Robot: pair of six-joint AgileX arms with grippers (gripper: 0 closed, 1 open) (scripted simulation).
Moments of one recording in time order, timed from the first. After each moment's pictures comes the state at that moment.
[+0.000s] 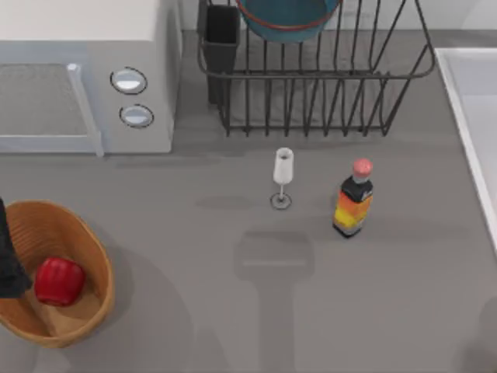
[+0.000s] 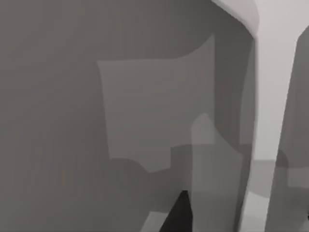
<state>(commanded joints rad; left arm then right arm) 0.00 0.00 0.00 0.00 0.00 0.00 -0.39 1.47 0.60 -0.63 -0.04 -0.56</state>
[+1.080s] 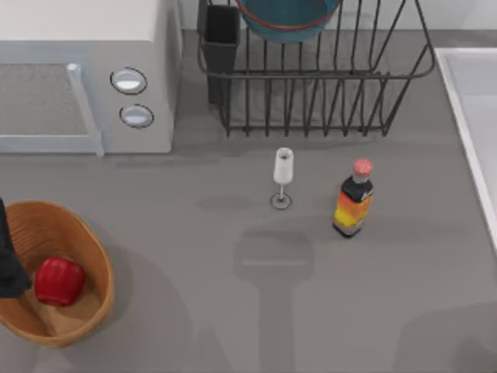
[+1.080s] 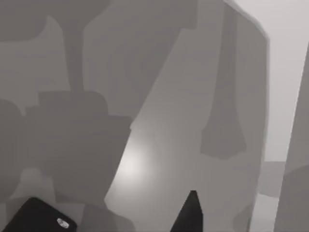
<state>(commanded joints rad) 0.00 0.00 0.00 0.00 0.00 0.00 -0.40 1.29 0.89 -1.10 -0.04 -0.56</state>
